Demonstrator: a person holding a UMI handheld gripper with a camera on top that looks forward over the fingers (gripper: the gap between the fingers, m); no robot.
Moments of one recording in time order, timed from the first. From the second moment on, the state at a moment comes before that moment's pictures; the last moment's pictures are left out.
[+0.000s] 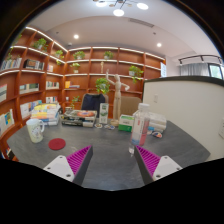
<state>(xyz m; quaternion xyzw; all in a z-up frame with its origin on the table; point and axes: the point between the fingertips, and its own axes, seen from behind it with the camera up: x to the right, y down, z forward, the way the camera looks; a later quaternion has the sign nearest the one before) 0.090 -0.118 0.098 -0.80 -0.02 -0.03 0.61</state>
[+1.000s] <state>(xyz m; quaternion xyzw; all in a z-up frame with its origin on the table) 0.196 0.036 0.085 -0.78 0.00 -0.08 0.62</state>
